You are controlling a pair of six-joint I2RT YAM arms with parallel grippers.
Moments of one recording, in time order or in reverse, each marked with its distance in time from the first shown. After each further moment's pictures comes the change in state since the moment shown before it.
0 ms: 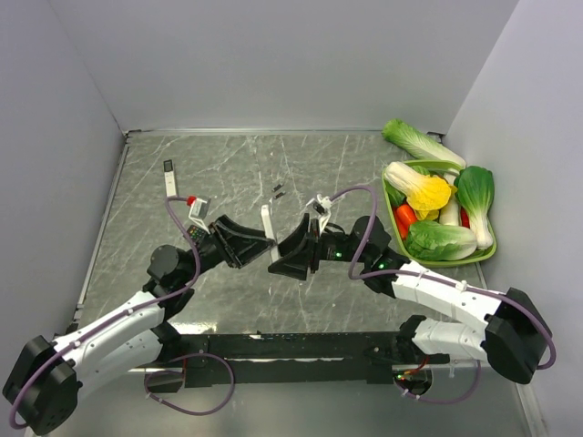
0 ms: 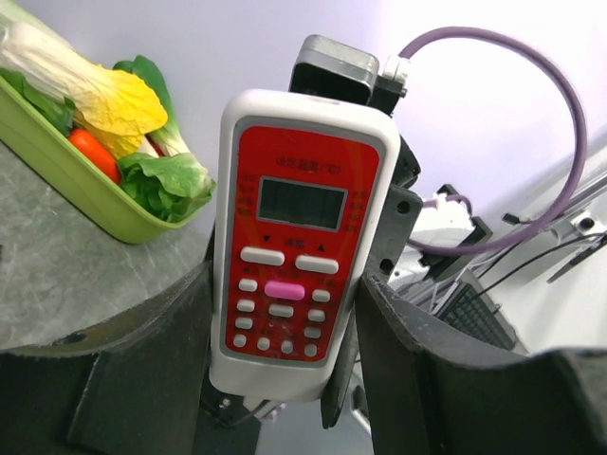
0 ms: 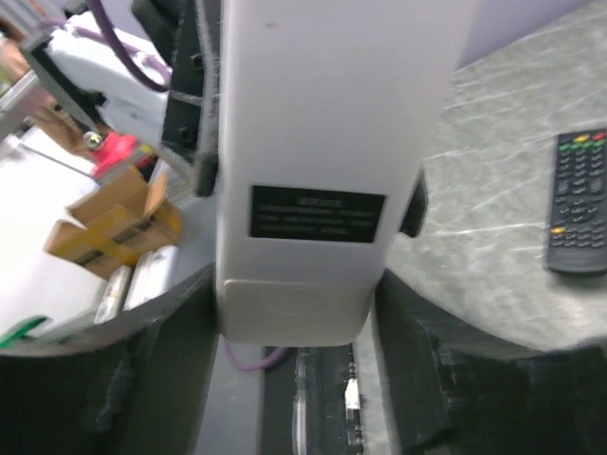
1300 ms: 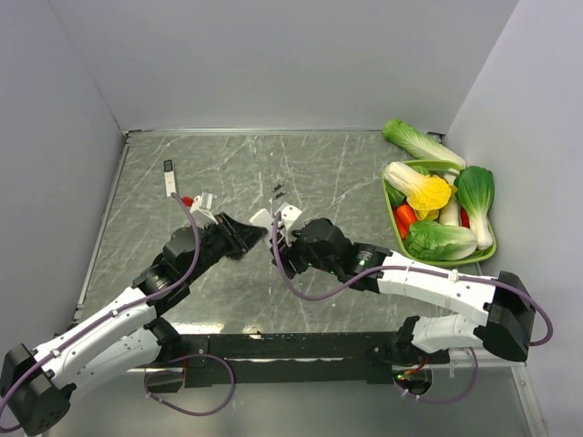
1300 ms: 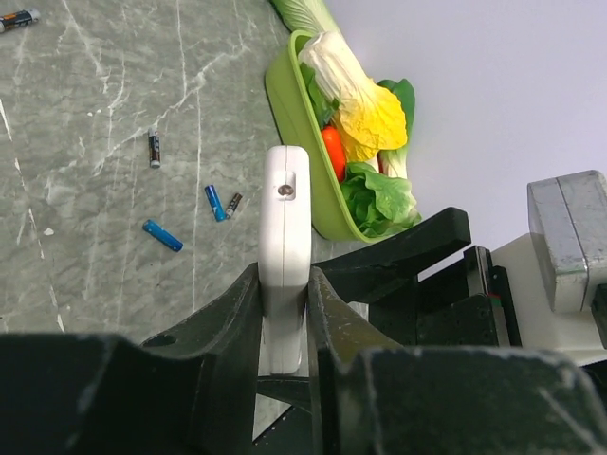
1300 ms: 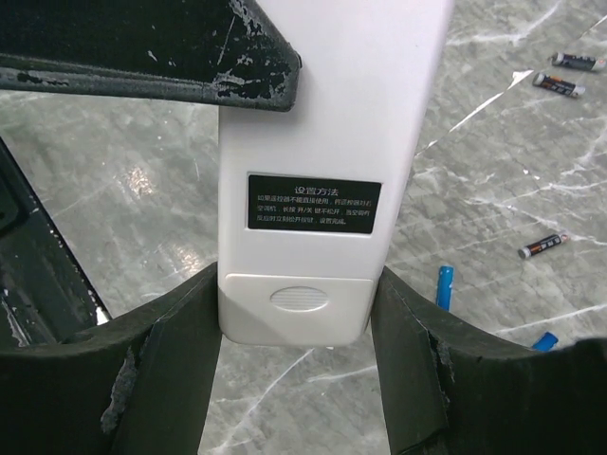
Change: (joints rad) left arm -0.069 -0.046 0.207 -0.761 -0.457 0.143; right arm 0.231 0.112 0.277 -0.765 0.786 -0.523
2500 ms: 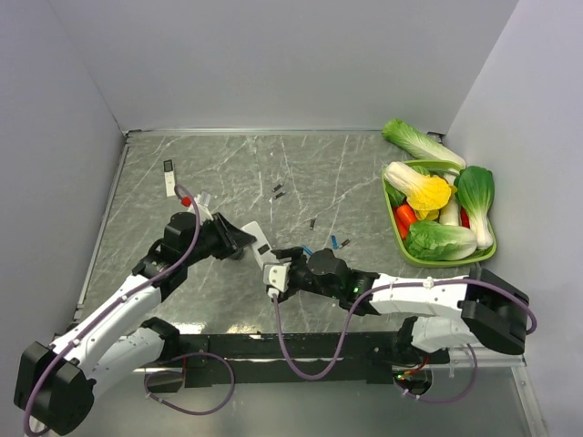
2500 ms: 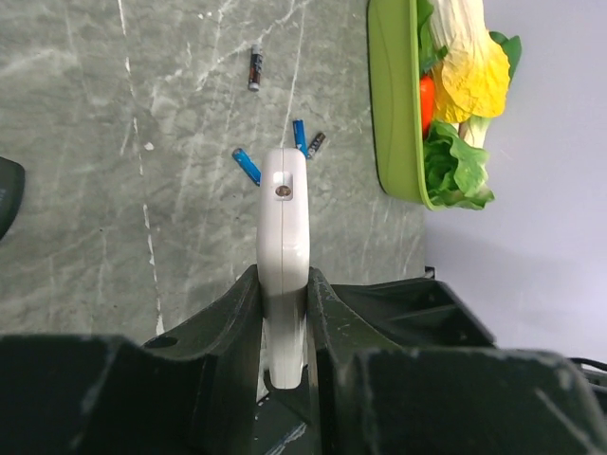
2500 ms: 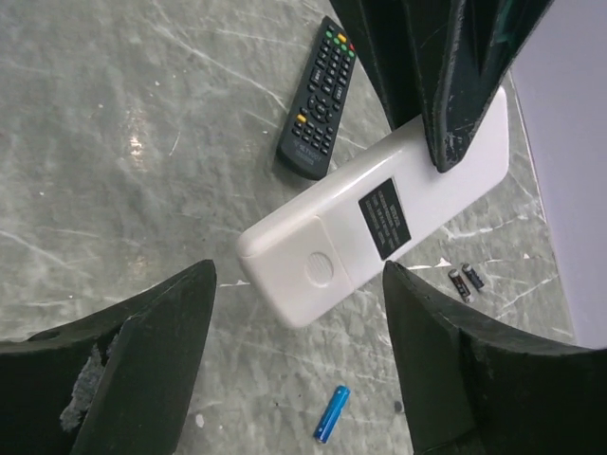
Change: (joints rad) left arm 0.256 0.106 0.011 -0.192 0.285 -0.013; right arm 0.084 0.036 -0.335 0.569 -0.137 -0.721
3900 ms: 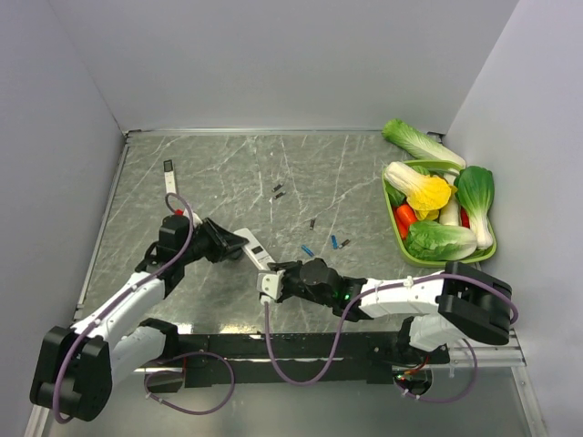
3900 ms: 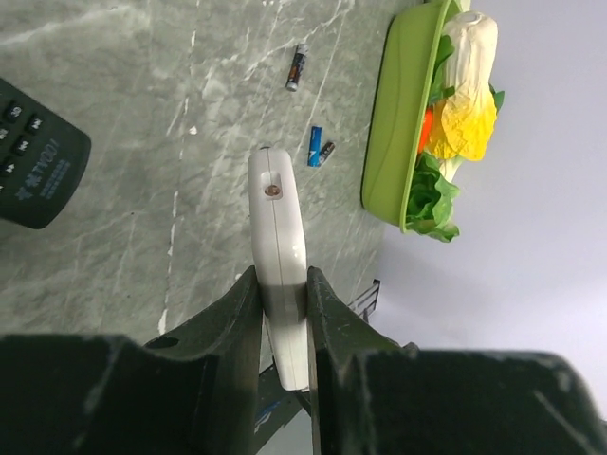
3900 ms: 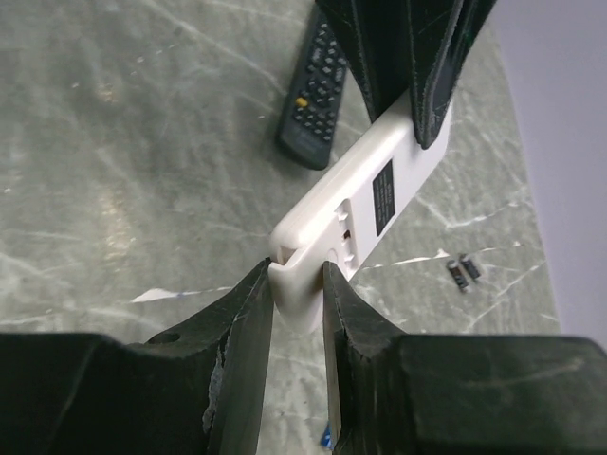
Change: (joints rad) left arm 0.195 0.105 -0.105 0.129 0.188 -0.159; right arm 0.051 0.126 -0.032 0.161 0.124 -0.030
